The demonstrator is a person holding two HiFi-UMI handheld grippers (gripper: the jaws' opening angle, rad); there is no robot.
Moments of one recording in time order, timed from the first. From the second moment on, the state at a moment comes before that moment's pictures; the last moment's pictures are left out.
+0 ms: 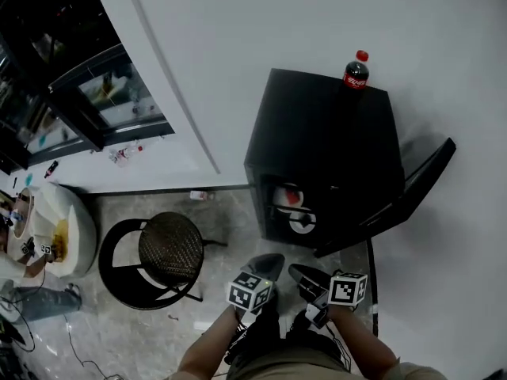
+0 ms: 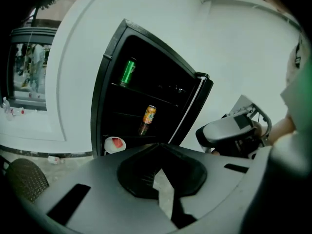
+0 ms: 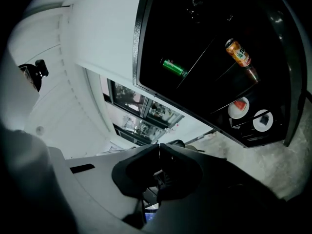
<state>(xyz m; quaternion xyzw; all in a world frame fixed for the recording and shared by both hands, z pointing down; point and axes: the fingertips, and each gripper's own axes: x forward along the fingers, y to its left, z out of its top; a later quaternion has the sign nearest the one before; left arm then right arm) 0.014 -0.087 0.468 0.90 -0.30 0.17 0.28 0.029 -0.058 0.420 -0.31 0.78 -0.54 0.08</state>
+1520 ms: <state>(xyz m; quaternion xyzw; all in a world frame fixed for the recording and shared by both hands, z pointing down) 0.069 -0.007 0.259 0.94 -0.32 0.04 0.07 0.144 0.034 0.284 -0.33 0.88 -0.33 0.08</state>
